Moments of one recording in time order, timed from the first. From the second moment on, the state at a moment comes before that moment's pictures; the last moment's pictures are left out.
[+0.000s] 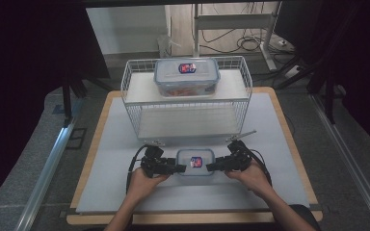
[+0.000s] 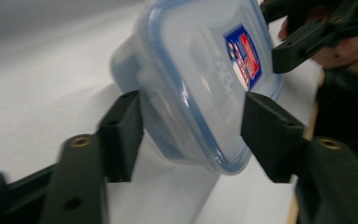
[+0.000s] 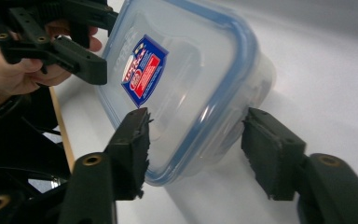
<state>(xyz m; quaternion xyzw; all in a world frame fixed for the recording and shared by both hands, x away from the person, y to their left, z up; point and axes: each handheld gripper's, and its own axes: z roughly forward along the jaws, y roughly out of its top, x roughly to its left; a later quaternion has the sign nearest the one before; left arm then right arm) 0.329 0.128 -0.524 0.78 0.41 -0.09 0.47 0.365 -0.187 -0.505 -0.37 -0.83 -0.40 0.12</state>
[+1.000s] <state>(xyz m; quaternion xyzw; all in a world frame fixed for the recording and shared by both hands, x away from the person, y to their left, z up) 0.323 0.138 -0.513 0.74 0.44 -0.10 0.51 0.357 -0.197 -0.499 -0.39 -0.79 -0.46 0.14</state>
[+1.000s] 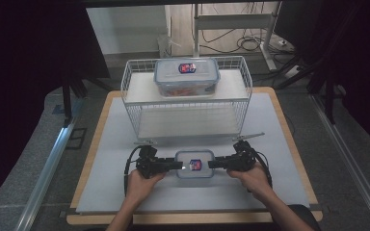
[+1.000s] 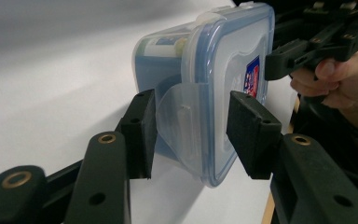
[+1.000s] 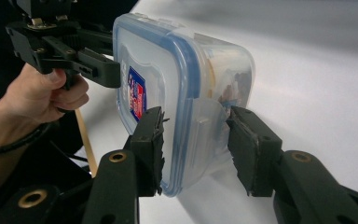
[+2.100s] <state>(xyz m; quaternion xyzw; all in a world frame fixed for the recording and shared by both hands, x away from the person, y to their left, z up) 0.350 0.156 -0.371 0.73 0.38 0.00 0.57 0.390 -0.185 -0.365 -0.32 -0.77 -0.54 0.06</state>
